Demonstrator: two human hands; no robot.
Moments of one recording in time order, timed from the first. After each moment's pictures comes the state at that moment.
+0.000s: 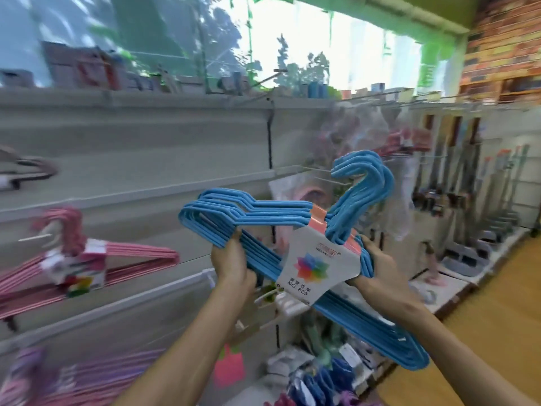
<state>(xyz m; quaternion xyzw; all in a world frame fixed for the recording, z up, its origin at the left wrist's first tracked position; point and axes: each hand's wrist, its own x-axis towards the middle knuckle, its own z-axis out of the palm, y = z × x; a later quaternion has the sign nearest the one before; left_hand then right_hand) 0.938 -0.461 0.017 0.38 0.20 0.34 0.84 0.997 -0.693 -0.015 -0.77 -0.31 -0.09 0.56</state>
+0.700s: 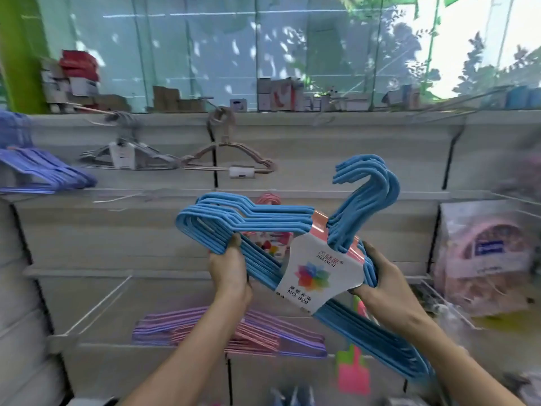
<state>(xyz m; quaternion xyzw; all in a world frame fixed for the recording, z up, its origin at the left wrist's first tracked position) 0.672 -0.321 0.031 0.33 0.31 0.62 0.64 0.846 -0.490 0.011 -0.62 -0.54 0.06 0.57</state>
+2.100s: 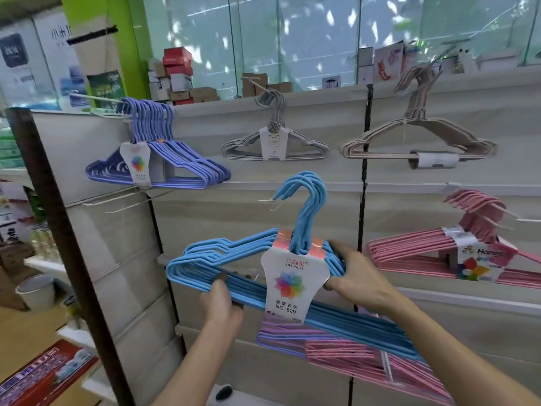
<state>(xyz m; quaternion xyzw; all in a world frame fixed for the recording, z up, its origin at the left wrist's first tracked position) 0.366 -0.004 -0.040 0.18 0.37 0.66 0.63 0.583 -0.102 0.002 -0.65 -0.63 0.17 0.39</state>
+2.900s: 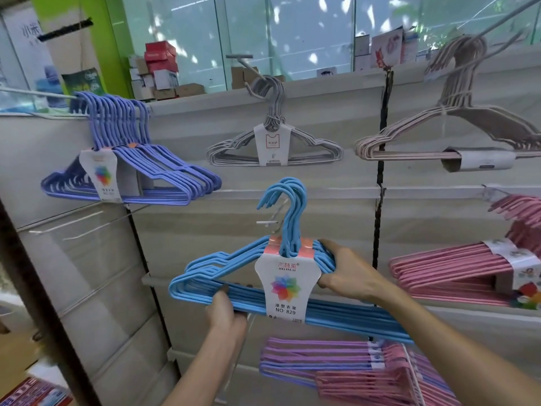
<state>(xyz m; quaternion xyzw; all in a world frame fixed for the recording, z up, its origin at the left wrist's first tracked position) 0.397 0.131 -0.066 0.14 0.37 0.62 0.68 0.612 0.036 -0.001 -0.66 -0.64 0.18 0.36</state>
